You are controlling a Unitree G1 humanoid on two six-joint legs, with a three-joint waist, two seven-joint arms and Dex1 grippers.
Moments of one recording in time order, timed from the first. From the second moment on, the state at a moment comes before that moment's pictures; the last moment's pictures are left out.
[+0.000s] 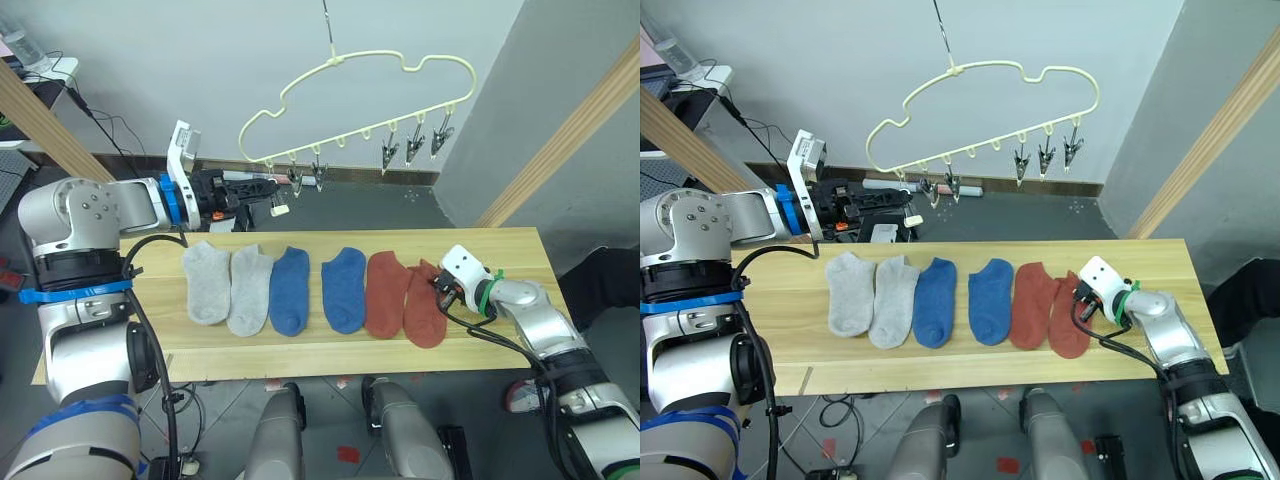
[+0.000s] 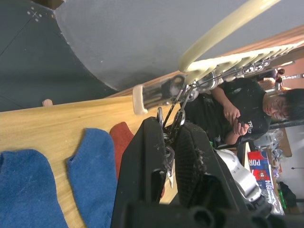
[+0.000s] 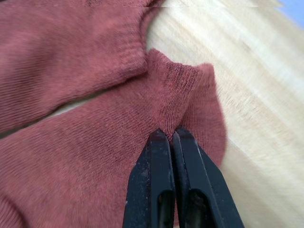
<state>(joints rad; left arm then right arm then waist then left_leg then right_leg) -0.95 0.65 0.29 0.33 -0.71 1.39 -0.76 -0.43 -0.60 0.19 0.27 -0.03 0.30 0.70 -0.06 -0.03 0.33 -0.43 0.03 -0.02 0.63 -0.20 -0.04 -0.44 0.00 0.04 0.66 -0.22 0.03</state>
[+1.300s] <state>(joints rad) -1.02 0.55 0.42 0.38 -0.77 1.49 -0.62 -0.55 -0.23 0.45 -0.22 -0.14 0.32 0.56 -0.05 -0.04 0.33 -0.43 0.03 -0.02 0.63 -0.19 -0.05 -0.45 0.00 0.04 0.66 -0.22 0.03</state>
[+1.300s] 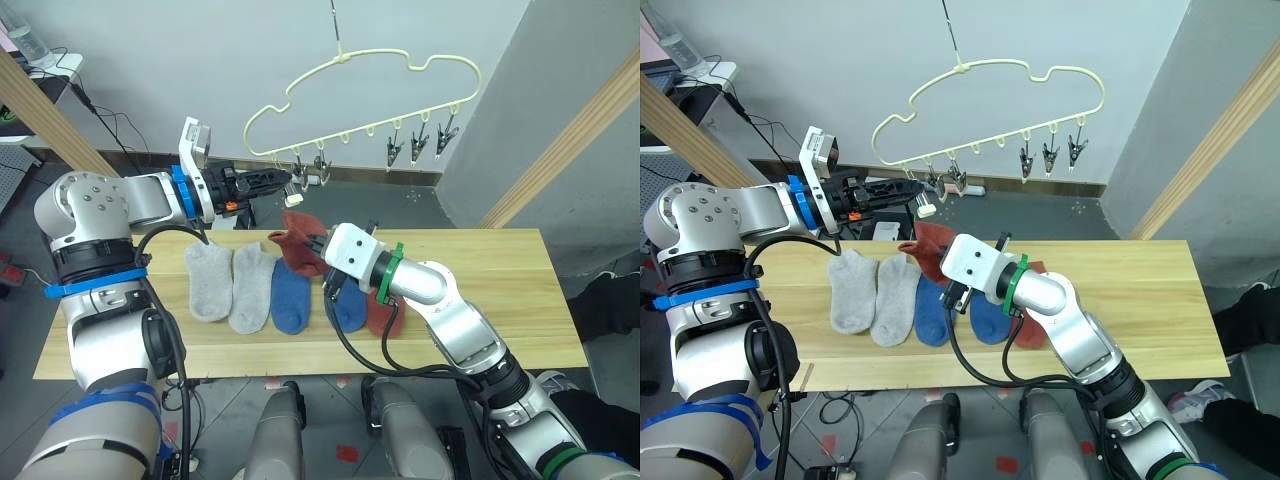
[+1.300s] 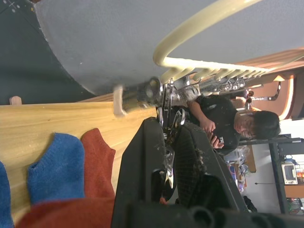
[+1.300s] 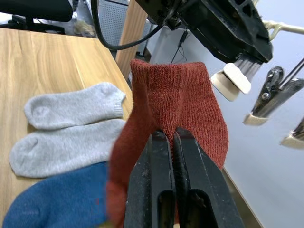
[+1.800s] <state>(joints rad) -1.02 0.55 0.42 0.36 -0.77 1.50 -0.62 -0.58 -0.21 0.42 -0.19 -0.14 0.31 0.56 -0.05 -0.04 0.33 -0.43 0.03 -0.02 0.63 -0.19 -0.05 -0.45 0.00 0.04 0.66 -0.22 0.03</state>
